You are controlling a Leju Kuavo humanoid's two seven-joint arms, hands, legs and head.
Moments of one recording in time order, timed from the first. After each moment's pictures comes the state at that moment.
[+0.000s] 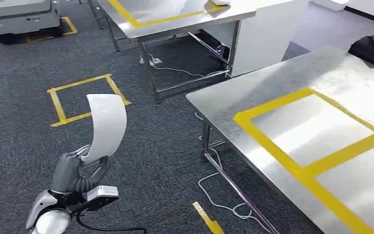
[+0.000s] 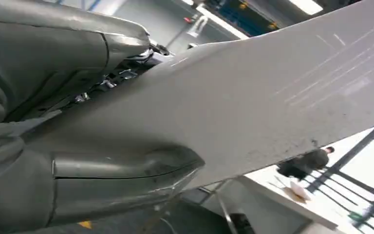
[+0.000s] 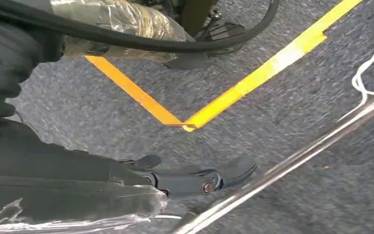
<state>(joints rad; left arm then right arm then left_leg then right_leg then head) 0.17 -0.06 -0.12 -1.71 -0.64 0.33 -0.42 -0.01 0.03 0.15 -0.16 -0.29 -0.30 -0.43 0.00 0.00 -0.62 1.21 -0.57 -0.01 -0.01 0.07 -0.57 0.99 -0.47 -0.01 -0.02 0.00</state>
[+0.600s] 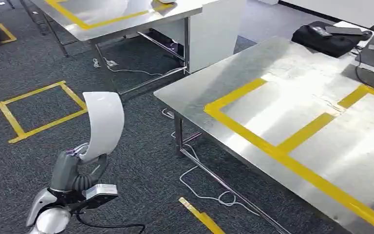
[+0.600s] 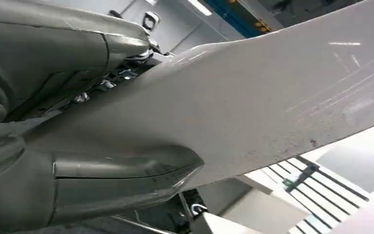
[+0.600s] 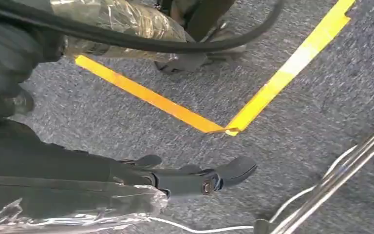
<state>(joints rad) 0.16 -0.06 -0.11 -1.71 -0.63 0.34 -0.44 -0.01 0.03 0.16 -0.16 -0.28 -0.29 -0.43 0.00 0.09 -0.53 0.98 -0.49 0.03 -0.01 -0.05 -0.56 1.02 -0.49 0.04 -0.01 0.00</state>
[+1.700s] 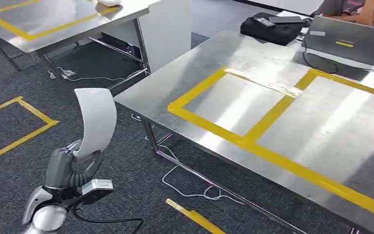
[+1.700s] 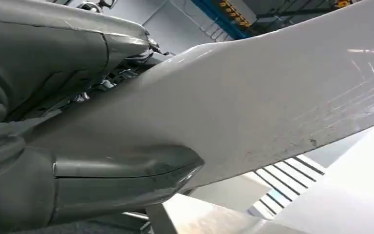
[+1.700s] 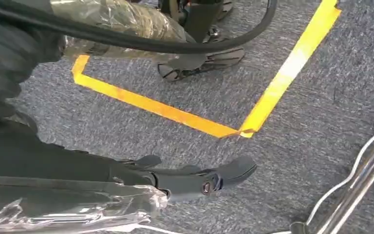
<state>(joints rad) 0.13 -0.06 -0.09 -1.69 -0.63 0.35 -0.42 -0.01 0.03 0.17 -0.16 -0.27 -0.26 -0.44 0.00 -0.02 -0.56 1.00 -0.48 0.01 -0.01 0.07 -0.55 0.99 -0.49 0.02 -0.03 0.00</state>
